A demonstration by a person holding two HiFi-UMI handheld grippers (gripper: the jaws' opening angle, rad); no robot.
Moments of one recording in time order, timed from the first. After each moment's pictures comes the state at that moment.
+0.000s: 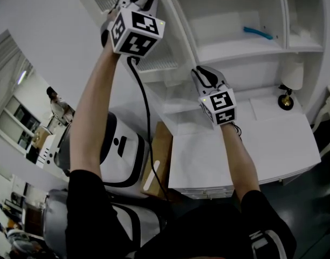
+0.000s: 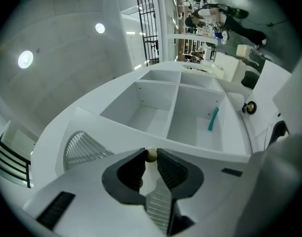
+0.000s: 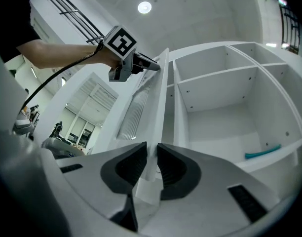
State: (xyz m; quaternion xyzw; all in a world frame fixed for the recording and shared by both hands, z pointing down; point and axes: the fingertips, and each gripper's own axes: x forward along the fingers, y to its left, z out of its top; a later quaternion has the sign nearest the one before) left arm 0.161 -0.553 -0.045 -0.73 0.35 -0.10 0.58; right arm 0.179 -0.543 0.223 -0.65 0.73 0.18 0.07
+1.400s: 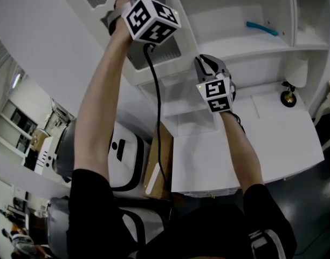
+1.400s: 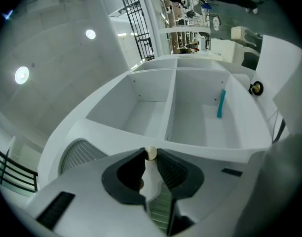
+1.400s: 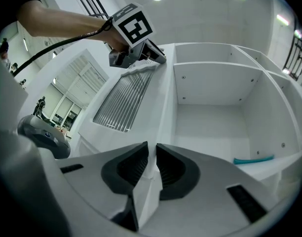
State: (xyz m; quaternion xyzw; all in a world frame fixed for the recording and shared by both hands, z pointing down) left arm 0.209 -0.617 -0.045 -0.68 0.38 -0.11 0.62; right arm 0.221 -0.615 0.226 -0.72 0.67 0.18 0.00
